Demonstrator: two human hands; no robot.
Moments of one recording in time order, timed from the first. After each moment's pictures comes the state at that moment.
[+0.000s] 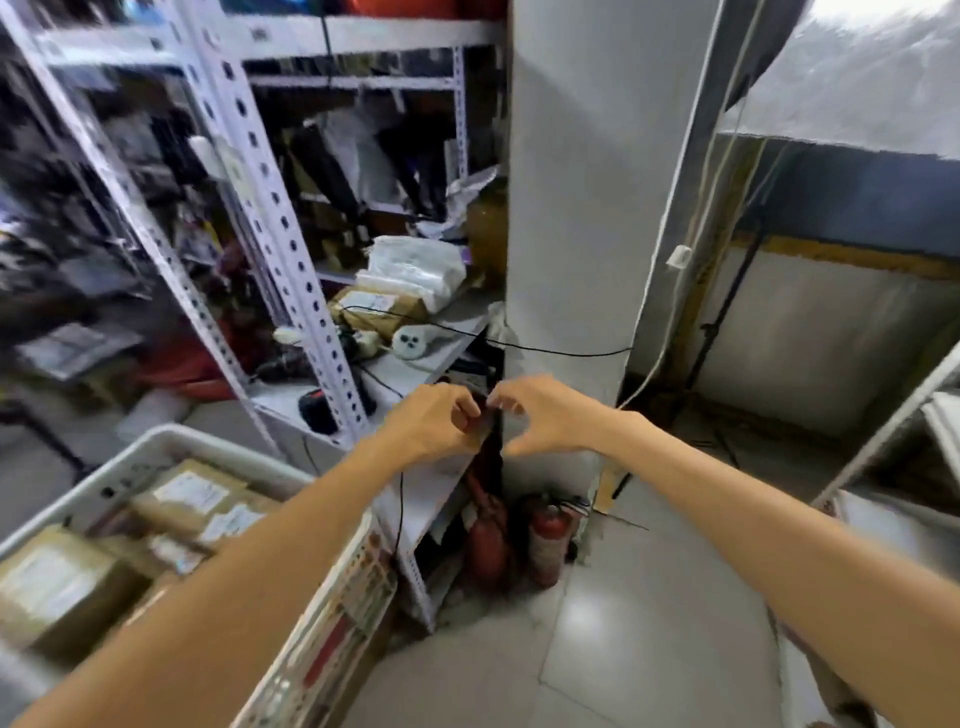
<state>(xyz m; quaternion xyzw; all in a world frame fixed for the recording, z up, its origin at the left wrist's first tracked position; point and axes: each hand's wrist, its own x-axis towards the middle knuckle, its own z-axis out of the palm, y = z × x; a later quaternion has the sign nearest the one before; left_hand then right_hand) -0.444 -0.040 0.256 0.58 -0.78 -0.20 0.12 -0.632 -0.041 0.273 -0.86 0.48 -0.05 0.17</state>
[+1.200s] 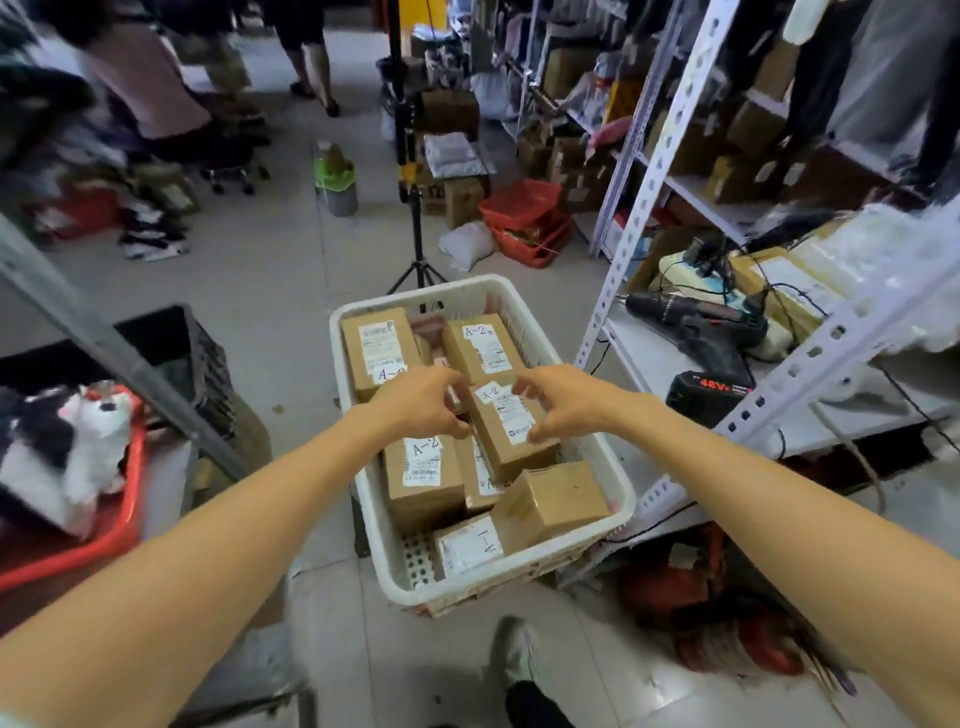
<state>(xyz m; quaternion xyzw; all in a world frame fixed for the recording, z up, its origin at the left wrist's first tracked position) -0.091 0.074 0.165 0.83 -0.47 -0.26 0.13 -0.222 -0.086 0.171 -0.95 0.16 0.16 0.20</state>
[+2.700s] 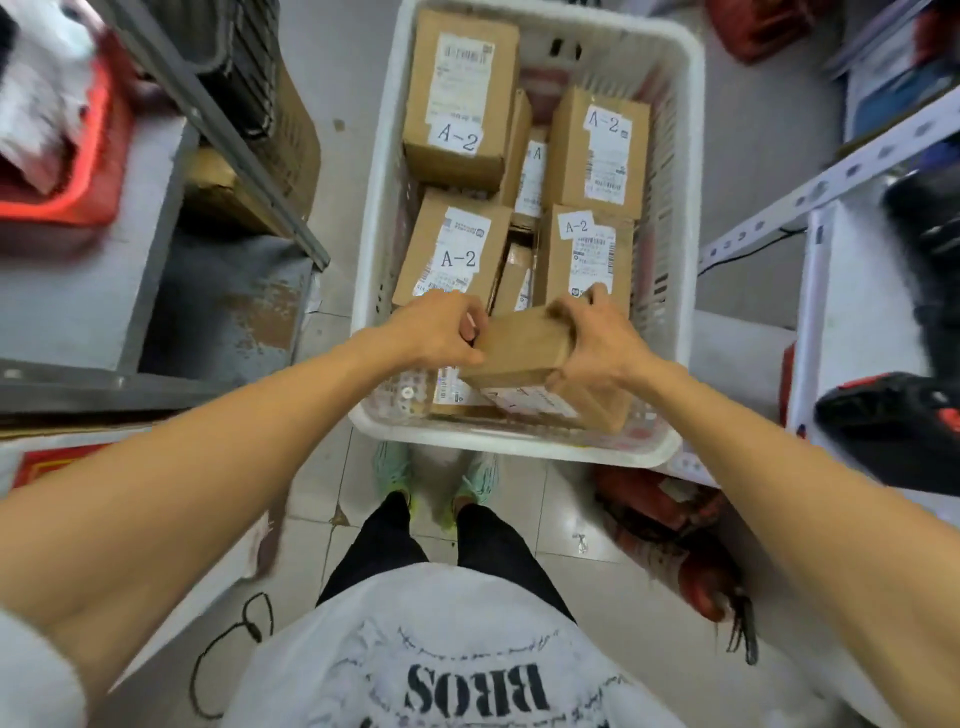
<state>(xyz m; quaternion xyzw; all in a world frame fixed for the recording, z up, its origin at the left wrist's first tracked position) -0.109 0.075 -0.013 0.85 -0.24 -0.42 0.22 -0.192 -0.134 -0.012 -0.92 0.10 0.30 0.22</state>
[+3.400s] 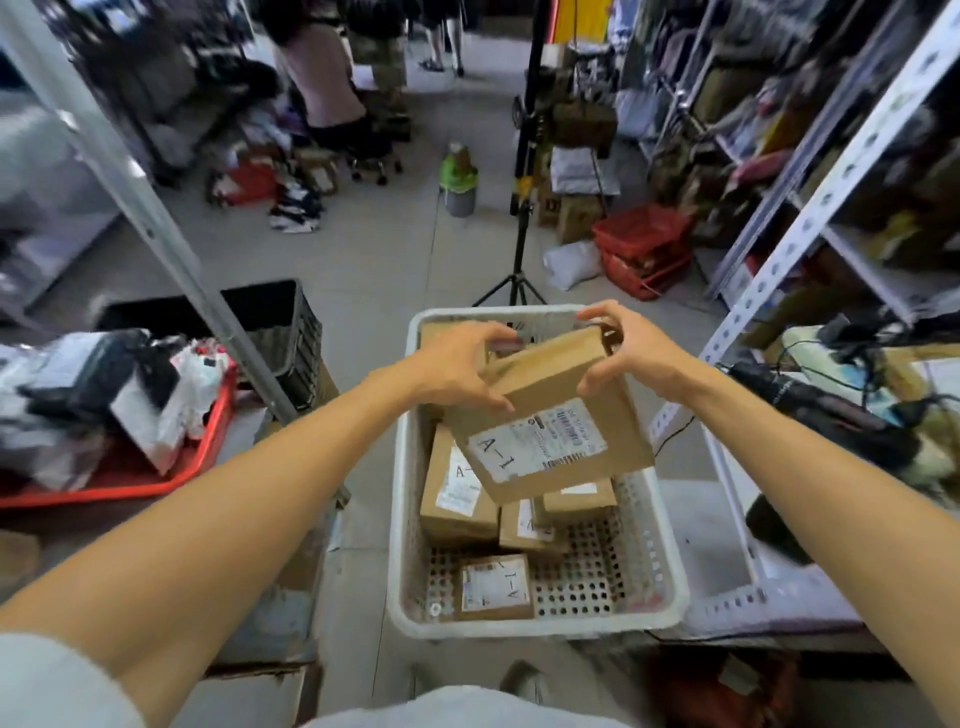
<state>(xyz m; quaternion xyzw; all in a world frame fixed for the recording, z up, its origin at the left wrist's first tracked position) -0.038 0.054 0.192 0.86 -0.41 -0.21 0.24 -0.139 -0.167 0.194 -0.85 0.15 0.06 0.50</state>
